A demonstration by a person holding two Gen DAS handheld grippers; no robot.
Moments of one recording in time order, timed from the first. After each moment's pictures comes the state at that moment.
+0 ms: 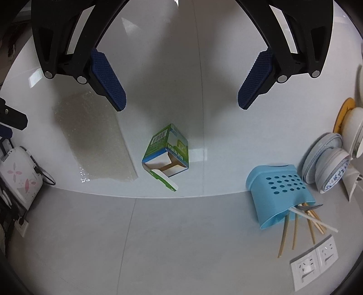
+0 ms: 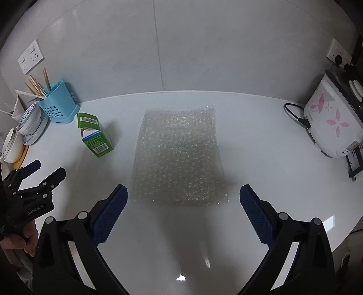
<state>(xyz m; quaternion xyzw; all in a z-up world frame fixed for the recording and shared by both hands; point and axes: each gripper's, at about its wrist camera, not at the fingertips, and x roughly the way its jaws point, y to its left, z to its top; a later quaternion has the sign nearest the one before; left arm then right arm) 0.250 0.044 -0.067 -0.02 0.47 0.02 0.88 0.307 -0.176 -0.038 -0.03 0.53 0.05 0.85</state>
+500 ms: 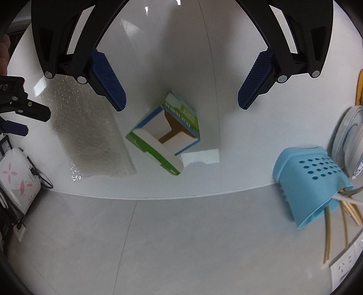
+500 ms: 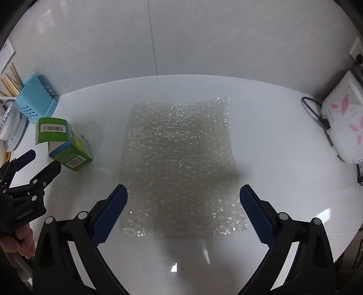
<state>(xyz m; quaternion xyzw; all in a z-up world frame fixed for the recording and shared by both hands) 0.328 0.050 -0.108 -0.01 0.48 -0.03 0.87 0.383 -0.159 -0.106 -0.03 0.59 0.03 0.81</state>
